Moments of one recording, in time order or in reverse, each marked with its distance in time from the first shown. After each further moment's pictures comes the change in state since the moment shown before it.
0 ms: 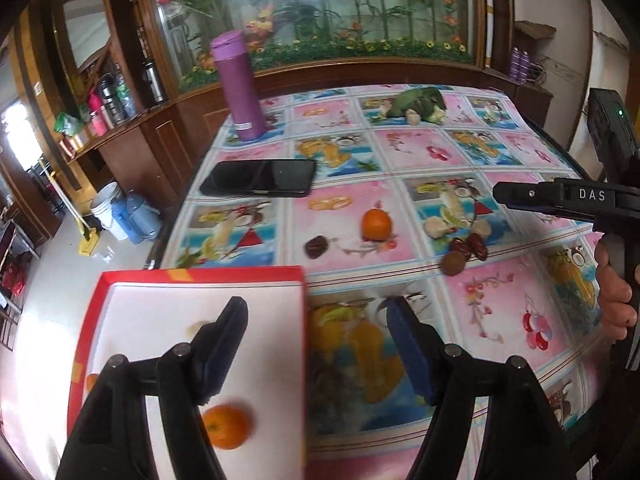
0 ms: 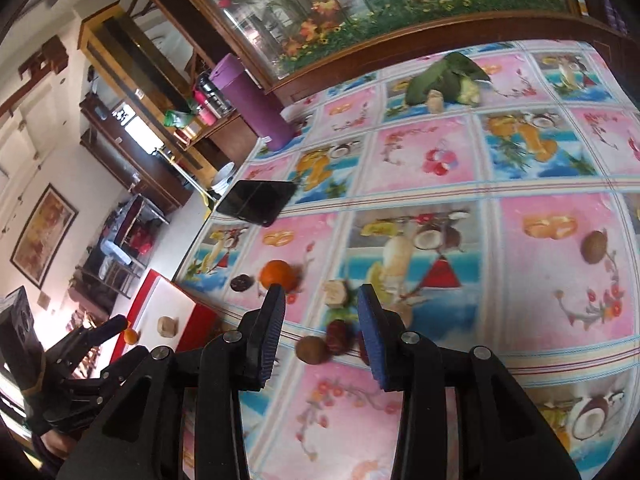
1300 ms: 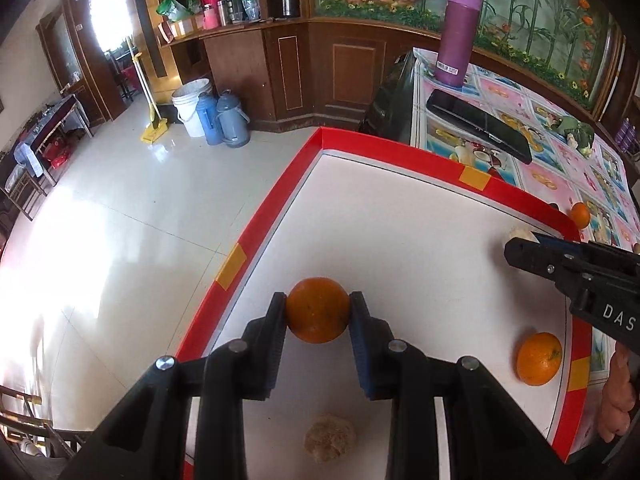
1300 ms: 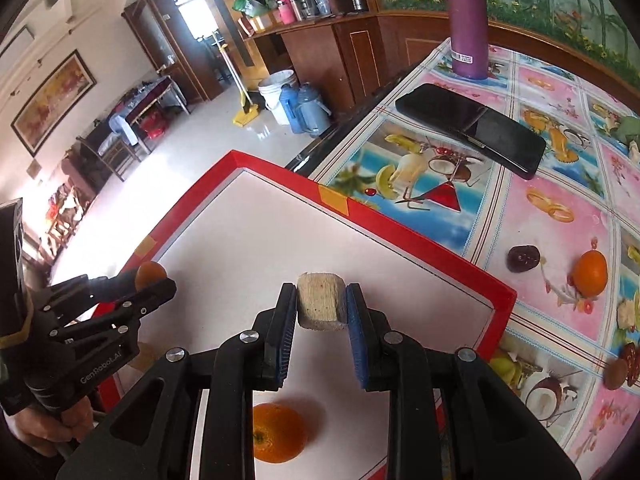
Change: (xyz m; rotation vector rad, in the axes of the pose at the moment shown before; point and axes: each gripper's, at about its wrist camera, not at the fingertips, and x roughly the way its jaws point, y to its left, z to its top) left arm 0.019 0.213 -0.095 -0.386 0.162 0.169; right arm 0.169 0.253 -0.070 -0.393 0.238 -0.044
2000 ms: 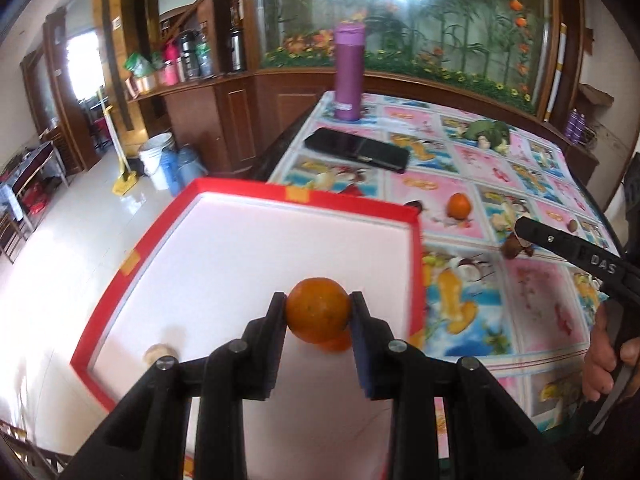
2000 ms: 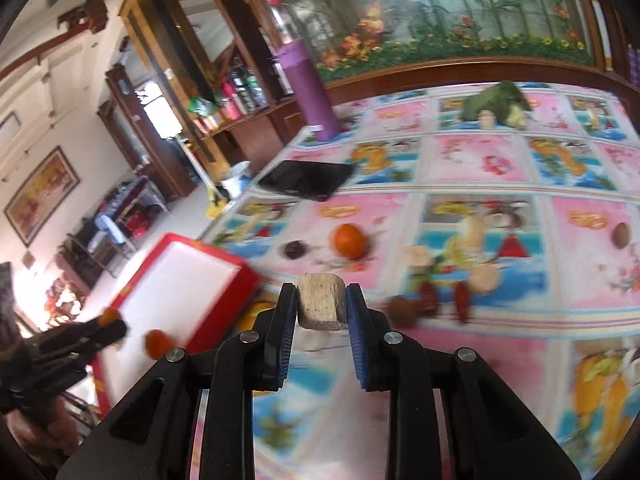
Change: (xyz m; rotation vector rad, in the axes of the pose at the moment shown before) left arm -0.079 -0.102 -0.041 0.076 -0.186 -0.091; right arm -0.126 -0.132 -0.083 0.187 -0.332 0.033
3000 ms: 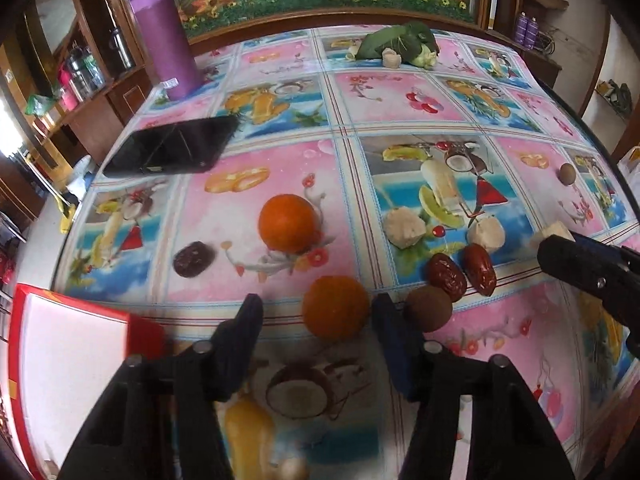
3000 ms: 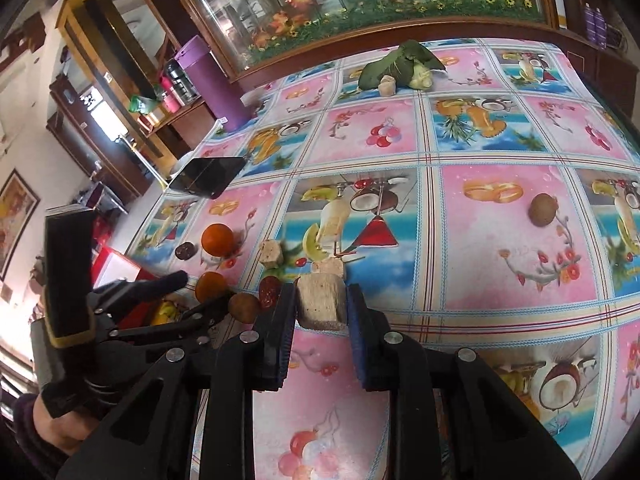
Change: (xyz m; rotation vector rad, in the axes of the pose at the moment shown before) left arm 0.124 -0.192 0.052 0.277 0.184 -0.119; right arm -0.028 -0.119 0.018 0.146 0.105 -0.199
